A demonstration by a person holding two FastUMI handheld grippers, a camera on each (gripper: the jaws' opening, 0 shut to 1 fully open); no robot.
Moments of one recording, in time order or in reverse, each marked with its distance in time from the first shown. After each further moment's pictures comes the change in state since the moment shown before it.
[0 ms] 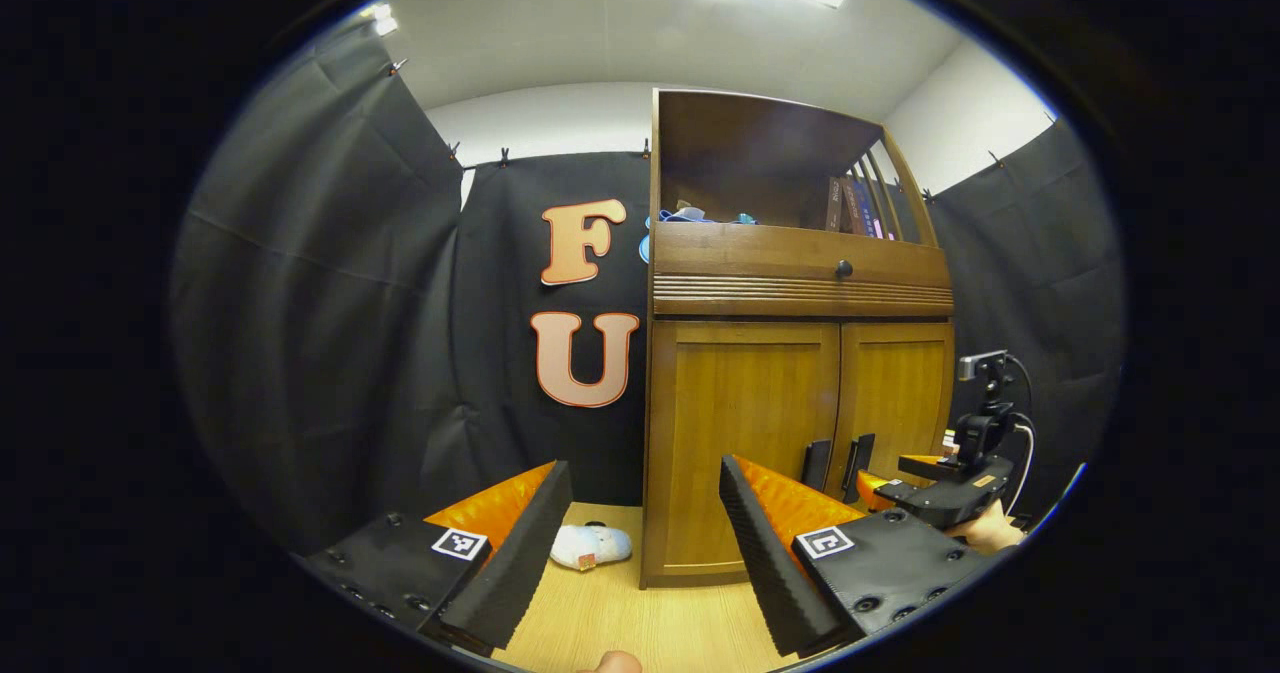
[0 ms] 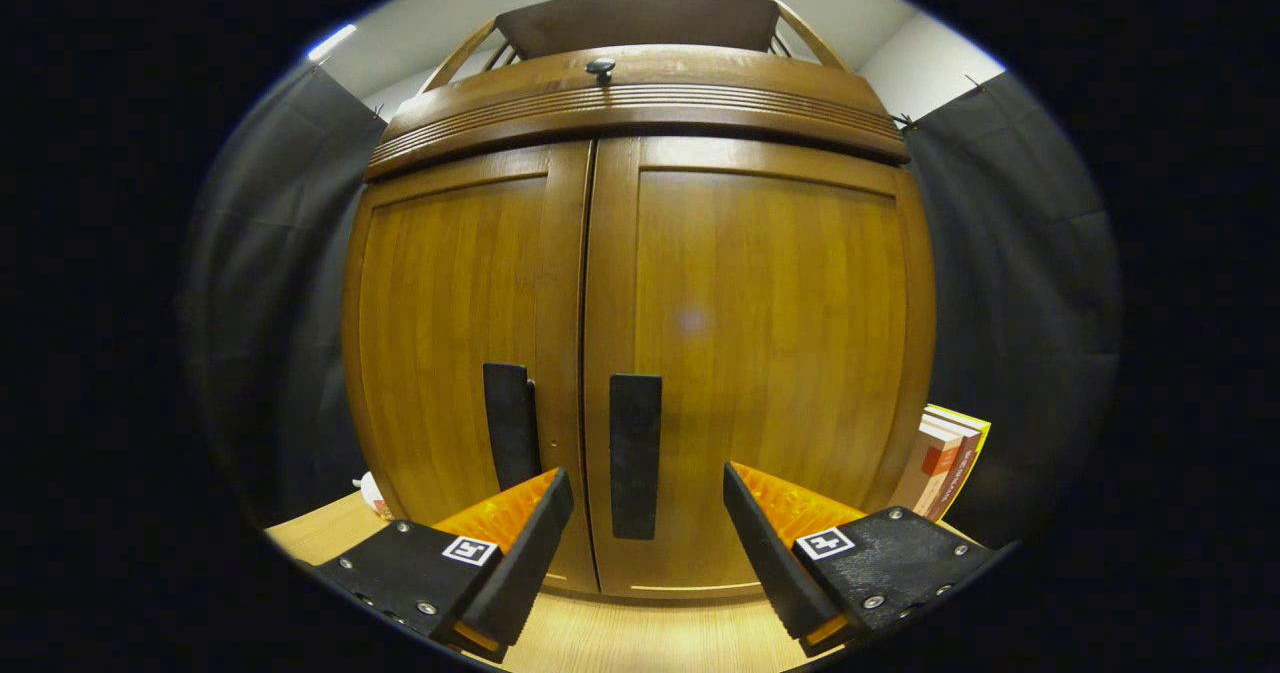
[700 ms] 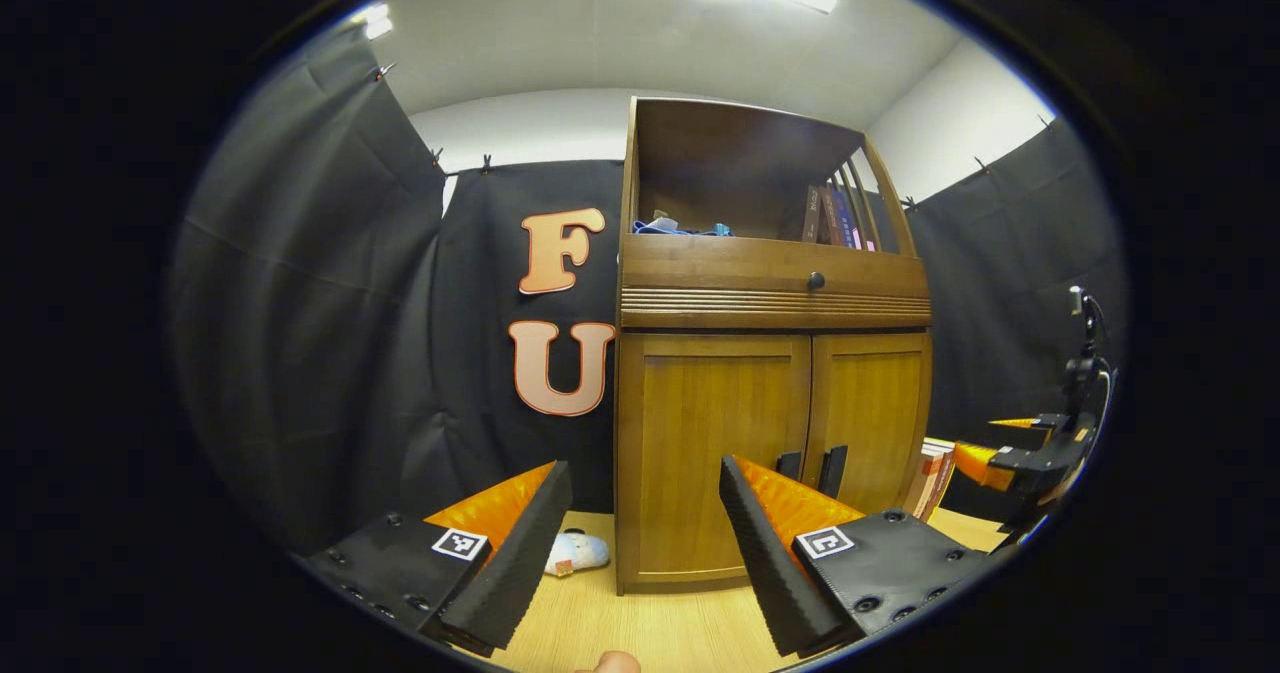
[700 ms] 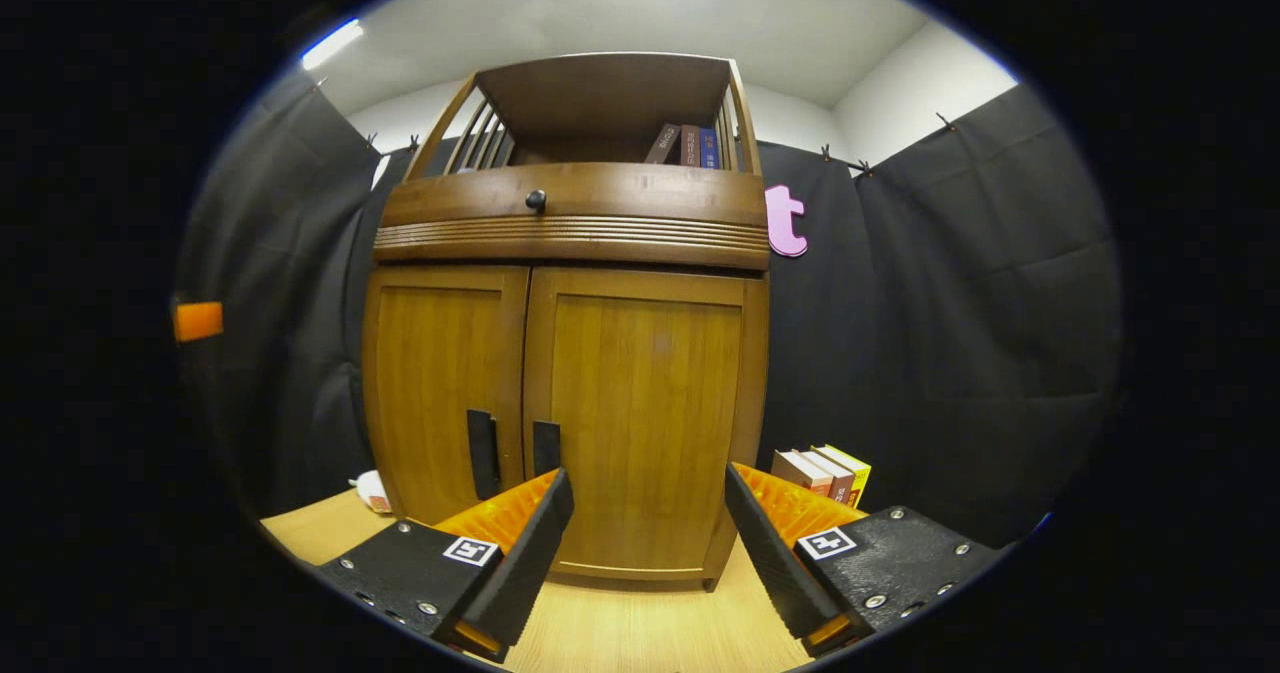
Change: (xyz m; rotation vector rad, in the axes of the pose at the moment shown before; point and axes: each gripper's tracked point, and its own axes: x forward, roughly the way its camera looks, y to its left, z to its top) left arm 0.000 -0.034 0.008 -0.010 -0.015 -0.052; right arm -0.142 -0.094 0.071 -0.061 -0.089 -0.117
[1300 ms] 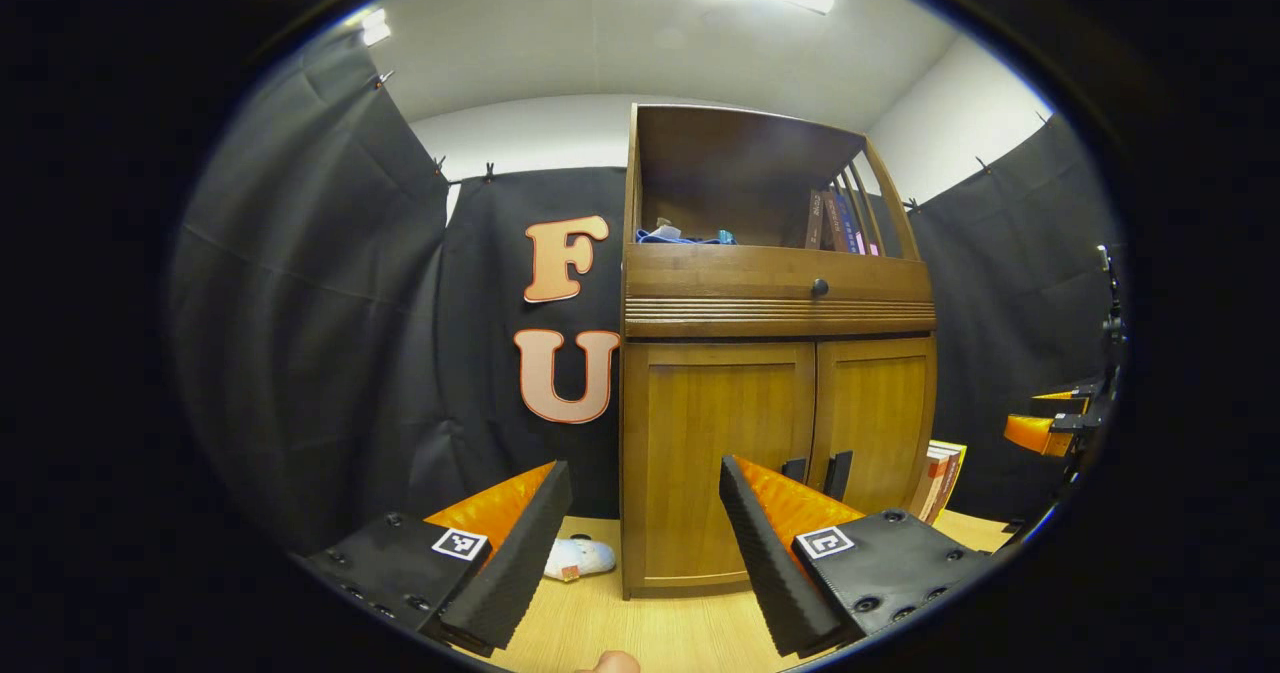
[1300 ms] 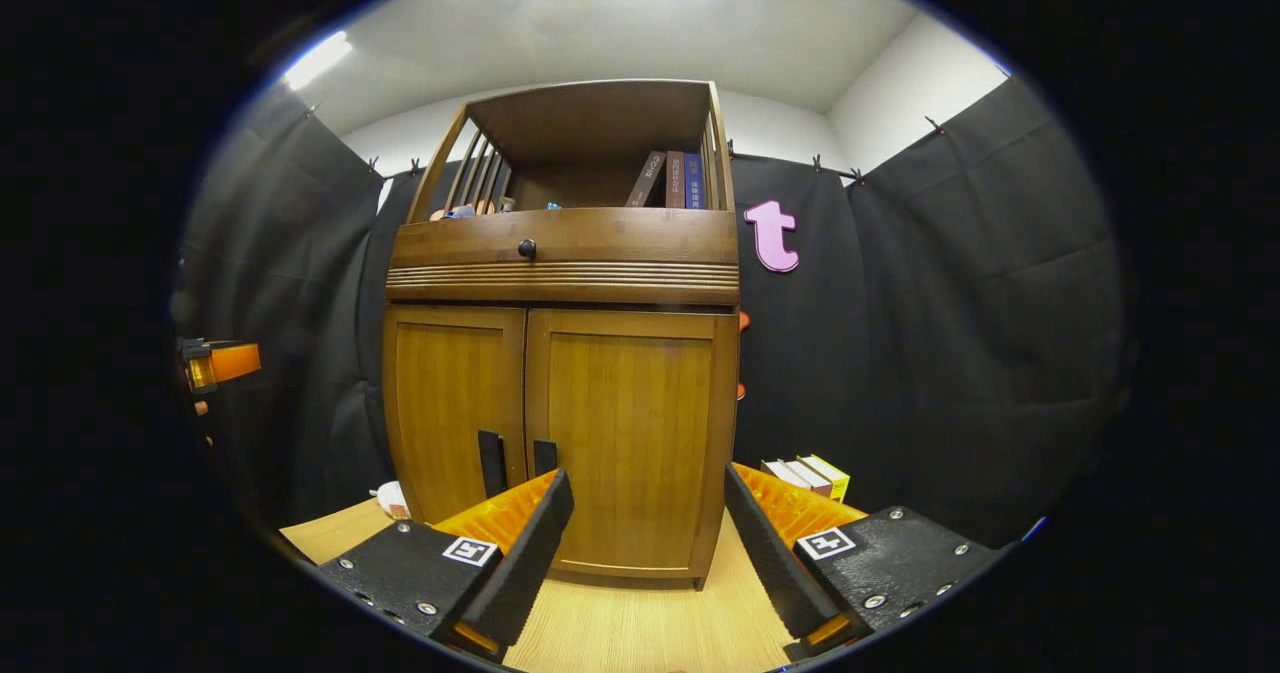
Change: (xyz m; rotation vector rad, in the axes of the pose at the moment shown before) left arm -0.001 0.002 0.013 0.017 -0.031 0.017; right arm -0.065 -0.038 0.060 0.051 -0.027 0.044
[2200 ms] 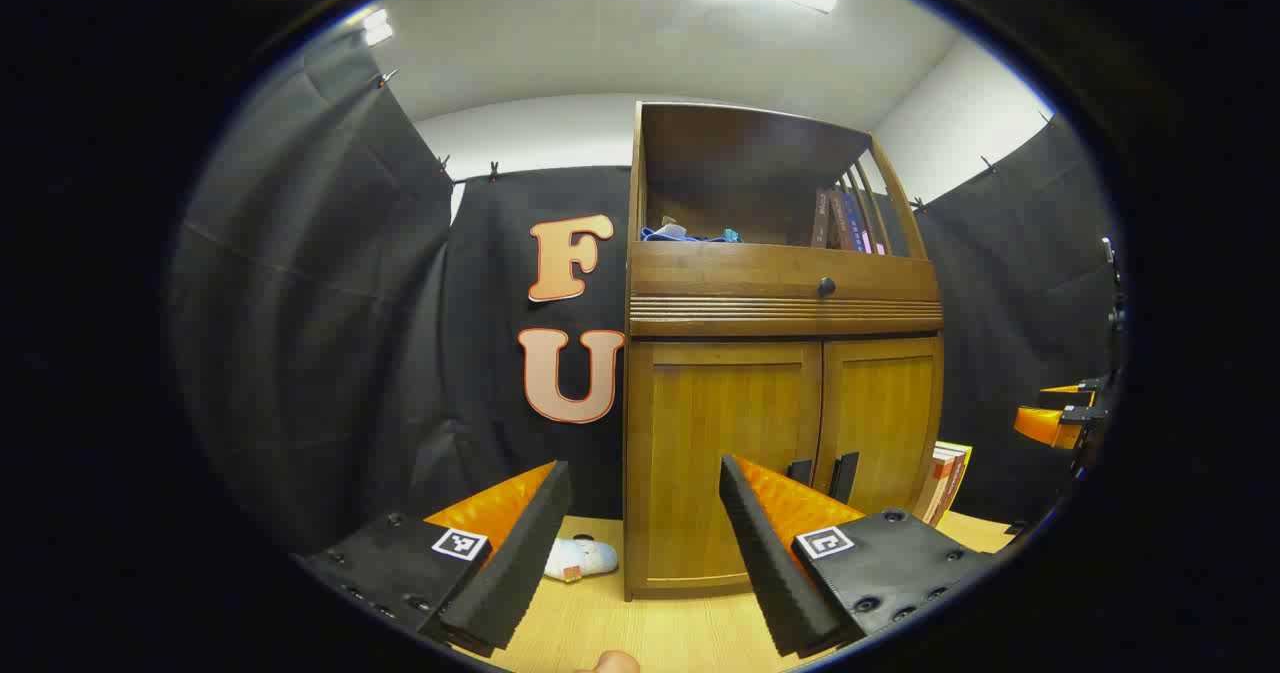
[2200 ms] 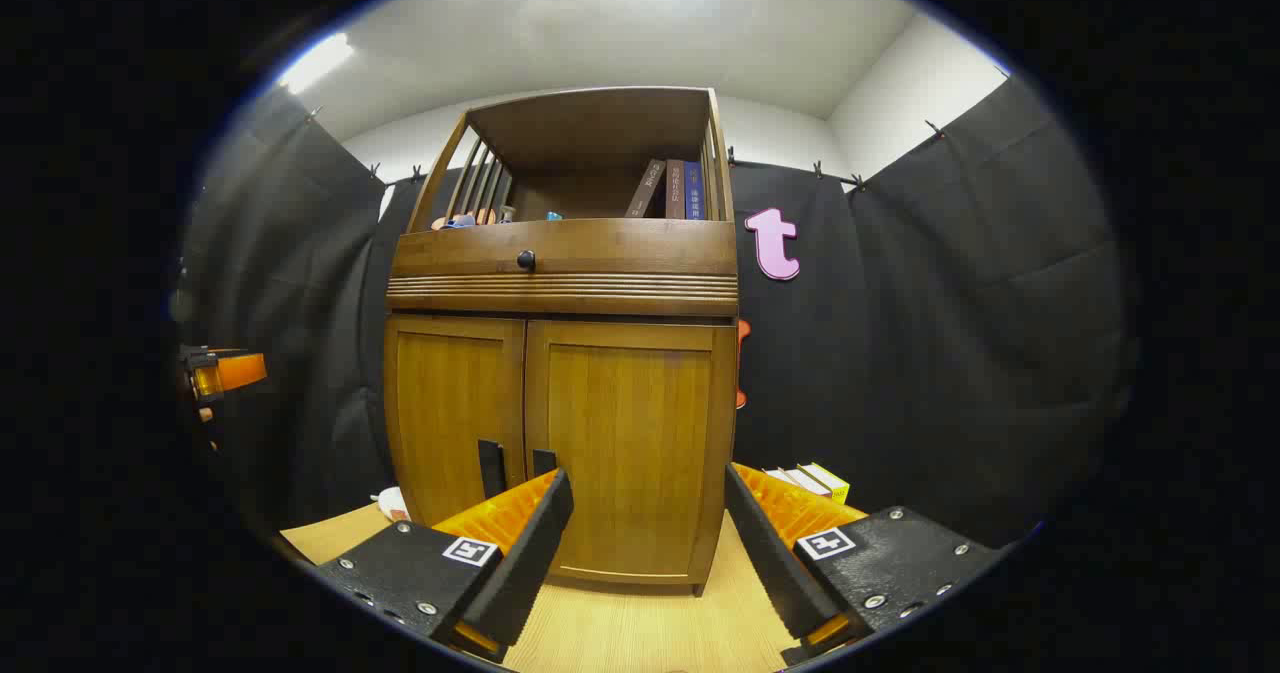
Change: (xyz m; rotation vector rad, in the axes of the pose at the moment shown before) left arm 0.007 0.000 -0.003 -0.002 0.005 0.012; right arm -0.001 -0.006 0.010 -0.003 -0.028 0.007
